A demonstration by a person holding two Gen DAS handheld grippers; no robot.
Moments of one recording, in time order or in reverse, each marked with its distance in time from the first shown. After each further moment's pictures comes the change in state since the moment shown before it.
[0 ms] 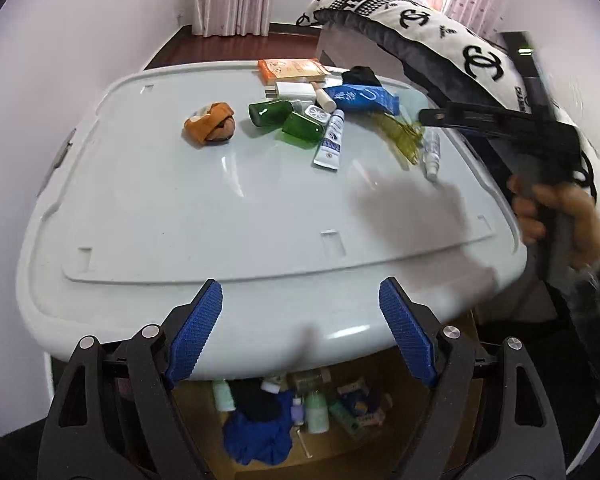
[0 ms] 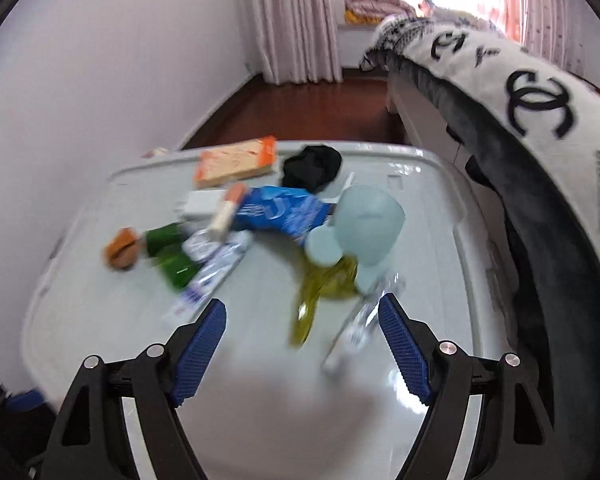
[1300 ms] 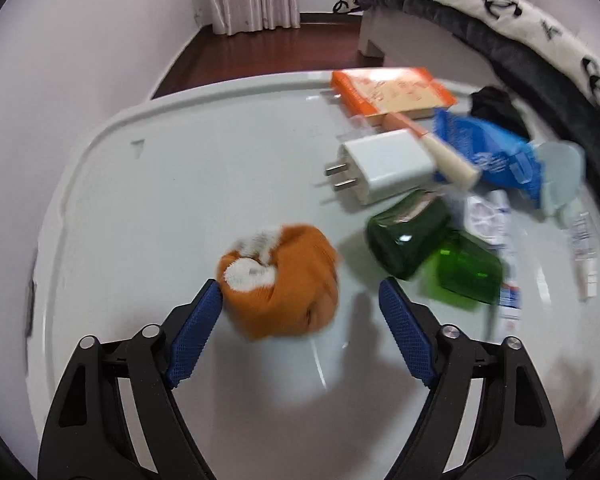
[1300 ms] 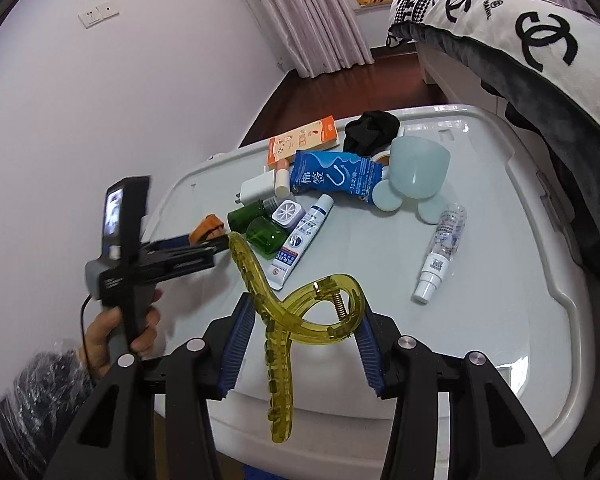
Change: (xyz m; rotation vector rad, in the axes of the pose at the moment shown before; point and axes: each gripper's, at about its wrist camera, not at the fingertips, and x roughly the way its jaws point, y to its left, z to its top) left arm 0.149 0.068 0.143 0.075 0.047 0.216; right arm -0.058 0.018 -0.054 0.134 0.010 0.293
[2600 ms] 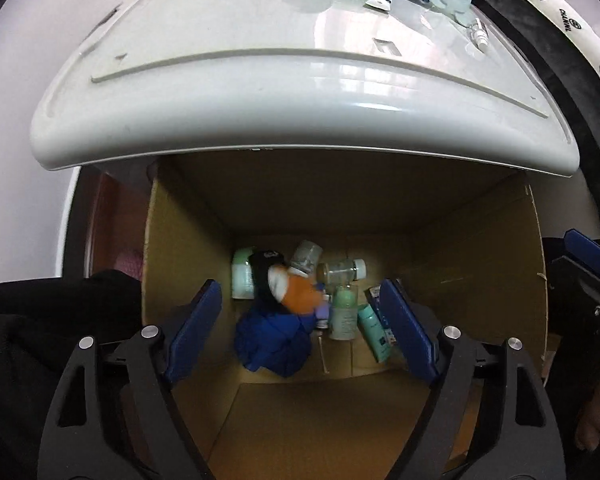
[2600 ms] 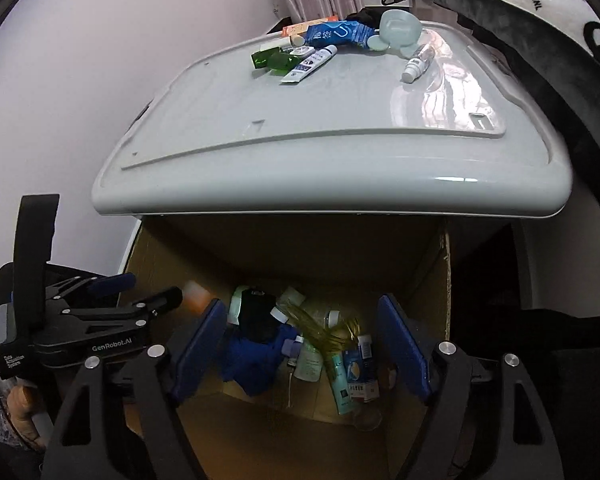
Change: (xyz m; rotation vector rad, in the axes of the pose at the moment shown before) left arm -0.134 -0.054 -0.265 -0.128 0.226 -0.072; right arm -0.046 0.033 -0.190 -0.047 0.143 -0.132
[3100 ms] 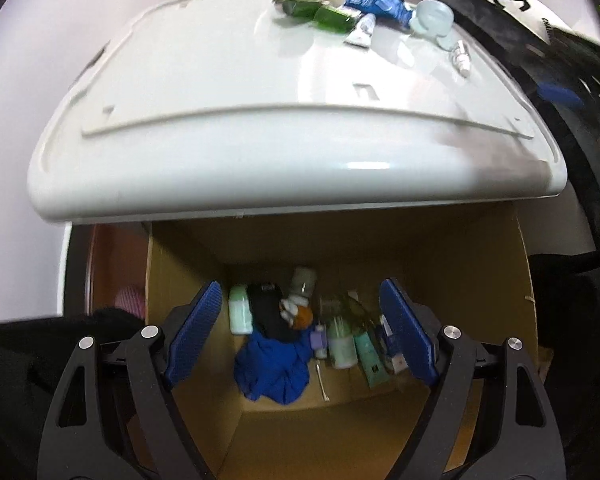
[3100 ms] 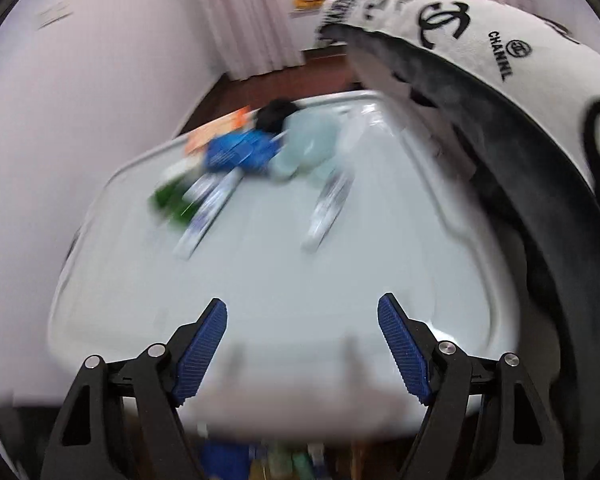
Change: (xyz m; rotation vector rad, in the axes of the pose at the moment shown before) left arm -0.015 -0.007 0.017 0.057 -0.108 -0.005; right arm 0.018 -0.084 0.173 0.178 -0.163 -0.177
